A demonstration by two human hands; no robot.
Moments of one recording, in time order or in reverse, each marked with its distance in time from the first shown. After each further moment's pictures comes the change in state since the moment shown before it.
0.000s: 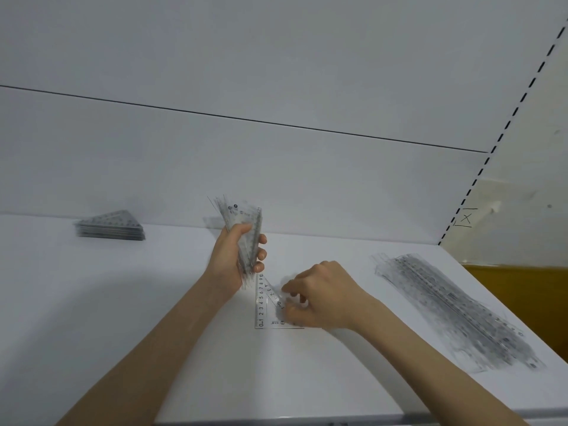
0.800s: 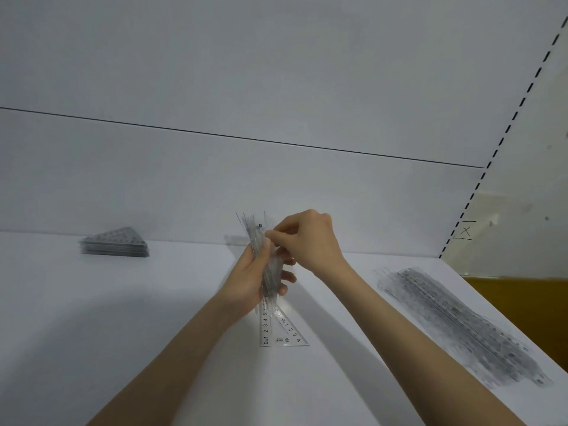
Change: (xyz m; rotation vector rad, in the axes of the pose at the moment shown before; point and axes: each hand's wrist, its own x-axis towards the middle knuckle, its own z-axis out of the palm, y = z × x) left_hand -0.017 -0.006 0.016 0.175 -0.289 0.118; right_hand 0.076 -0.010 -0.054 0.721 0.276 0.556
